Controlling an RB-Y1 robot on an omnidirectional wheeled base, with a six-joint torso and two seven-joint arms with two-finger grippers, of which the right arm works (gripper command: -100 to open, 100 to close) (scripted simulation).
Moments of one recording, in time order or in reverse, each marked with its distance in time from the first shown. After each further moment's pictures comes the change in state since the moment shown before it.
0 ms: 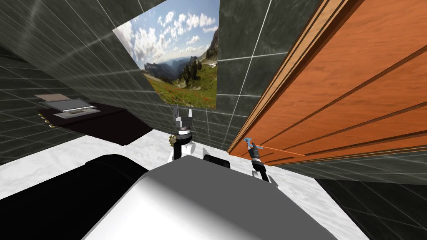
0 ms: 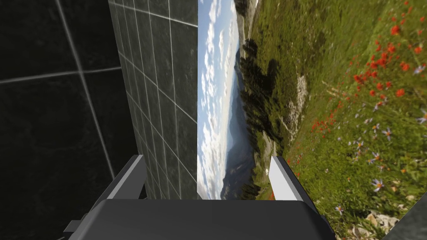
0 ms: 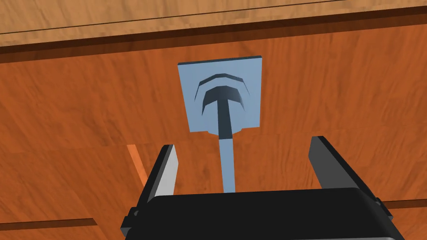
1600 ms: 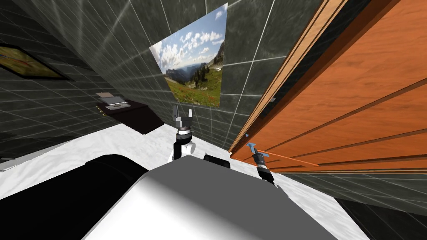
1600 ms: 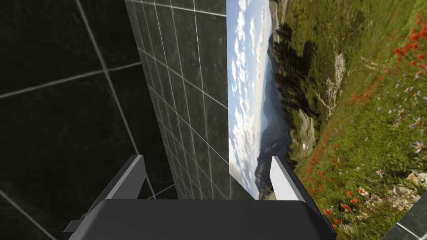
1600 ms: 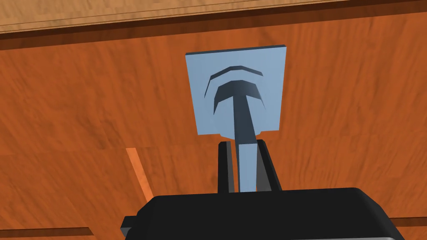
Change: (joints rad) arm 0.048 -0.057 -0.001 0.064 0.005 -0.076 -0.055
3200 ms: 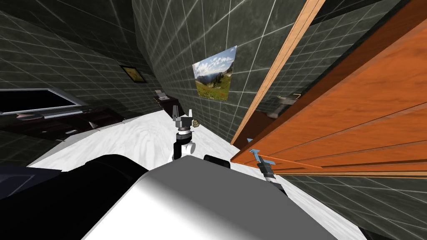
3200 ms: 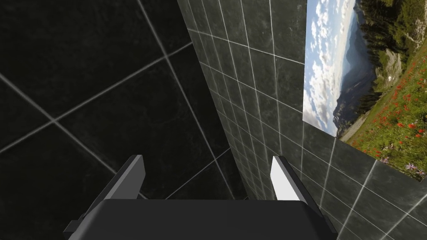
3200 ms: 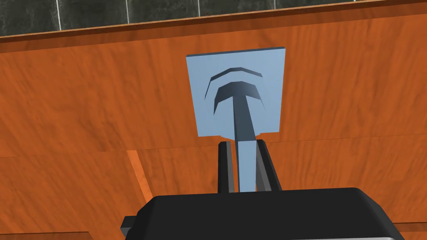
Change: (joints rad) arm 0.102 -0.080 0.041 0.055 0.041 -0.193 -0.091
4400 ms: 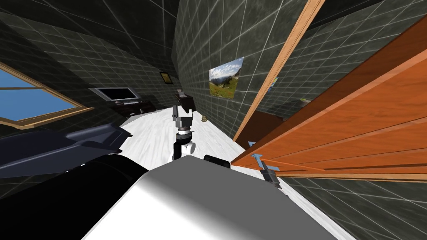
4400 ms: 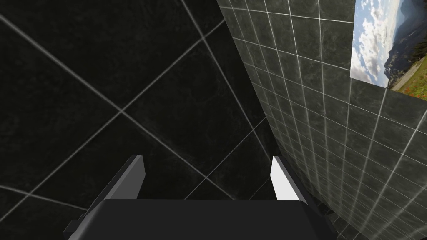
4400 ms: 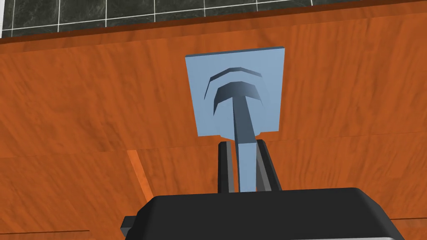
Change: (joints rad) arm 0.028 -0.014 -0.002 0.107 0.013 -0.142 -0.016
